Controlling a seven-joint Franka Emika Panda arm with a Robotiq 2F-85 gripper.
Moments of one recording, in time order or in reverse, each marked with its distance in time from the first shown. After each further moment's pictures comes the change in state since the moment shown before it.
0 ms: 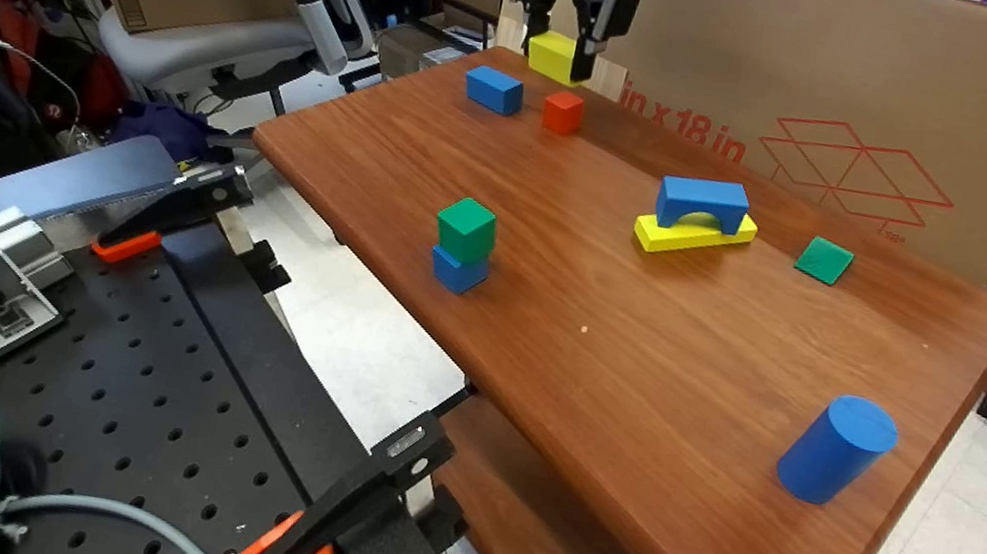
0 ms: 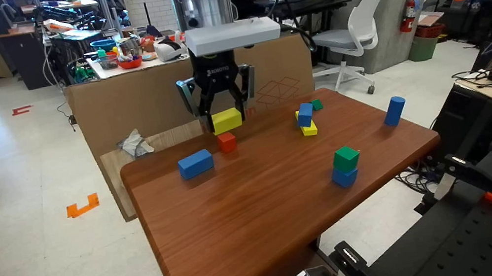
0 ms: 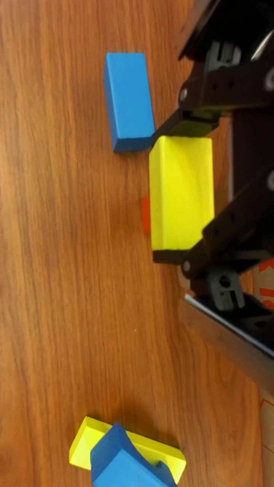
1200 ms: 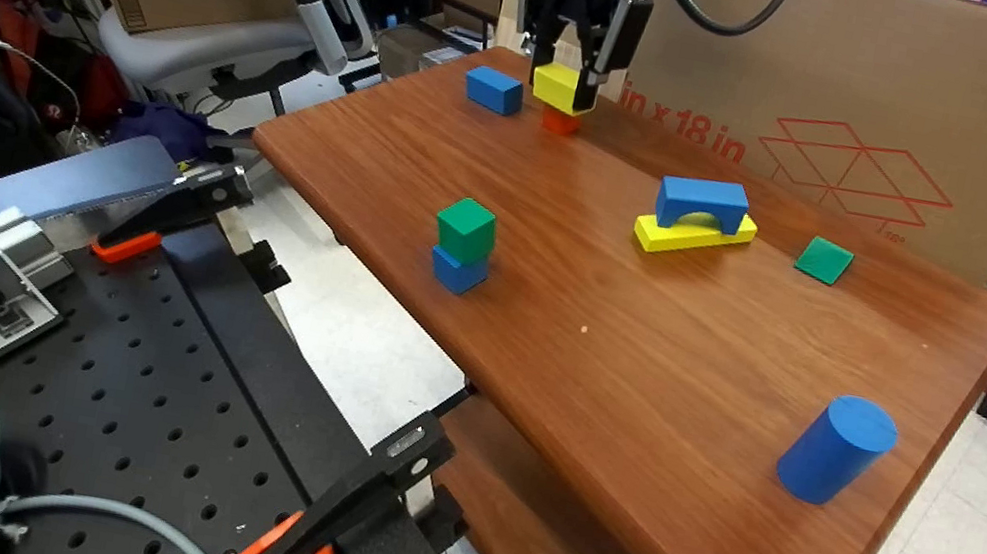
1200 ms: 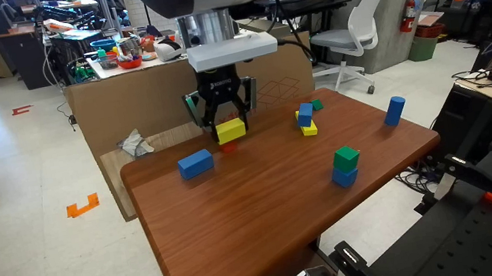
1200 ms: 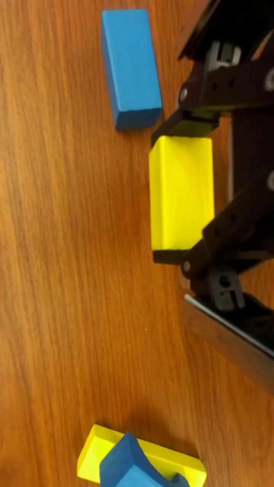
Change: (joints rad) arm 0.000 0.093 -0.009 0.102 0.000 -0.061 0.027
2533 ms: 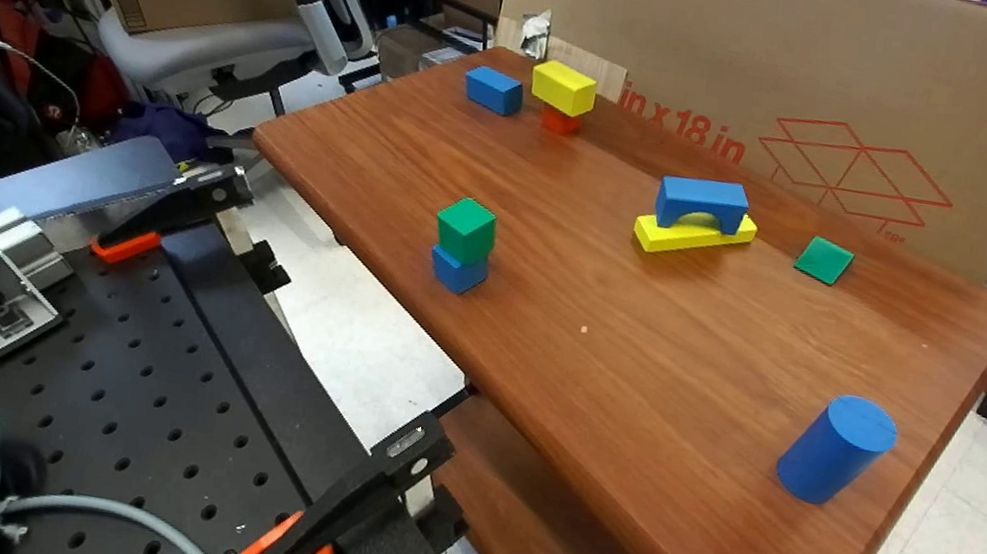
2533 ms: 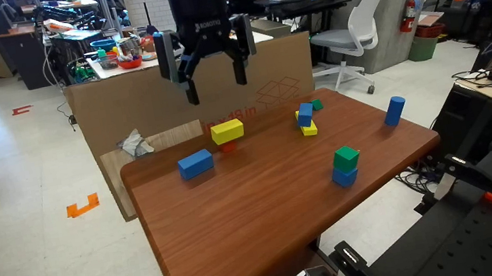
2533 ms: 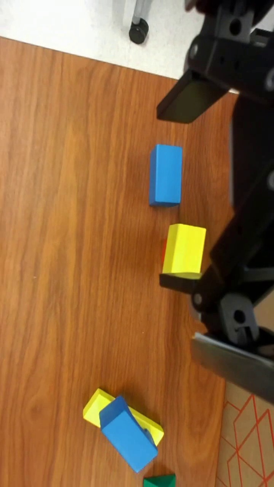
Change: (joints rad) arm 0.045 -0.358 0.026 -0.323 -0.023 0.014 -0.118
